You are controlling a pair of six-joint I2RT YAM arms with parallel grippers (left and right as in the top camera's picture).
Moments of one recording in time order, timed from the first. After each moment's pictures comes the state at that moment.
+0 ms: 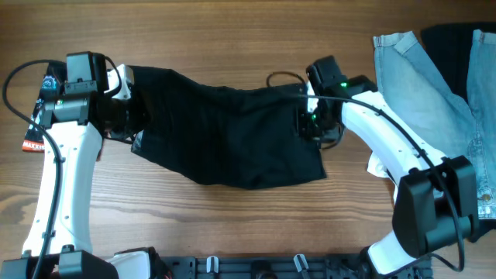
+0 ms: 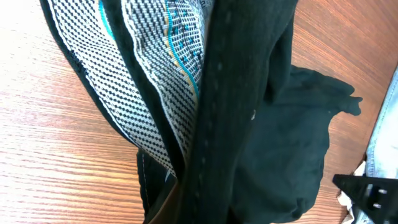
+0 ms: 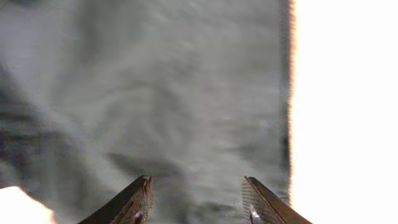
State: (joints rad) left arm 0.11 1.44 1.26 -1.02 0.34 -0.32; right arm 0.33 1.76 1.24 -0.95 -0.21 0.34
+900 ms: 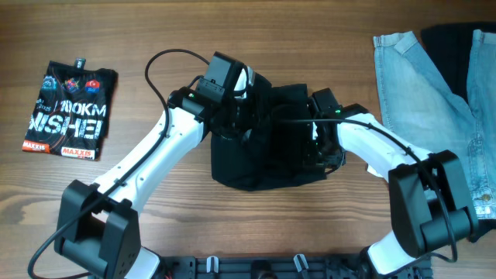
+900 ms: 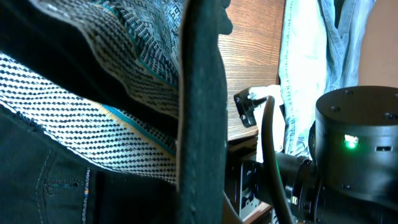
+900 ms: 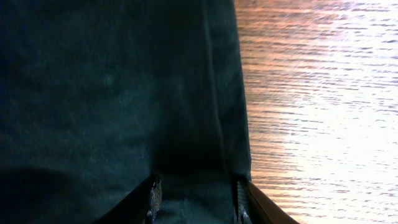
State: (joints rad) left arm -0.50 1.67 1.26 -0.59 0.48 -0.70; right arm 0.34 1.76 0.98 -0.80 -0.11 0.36
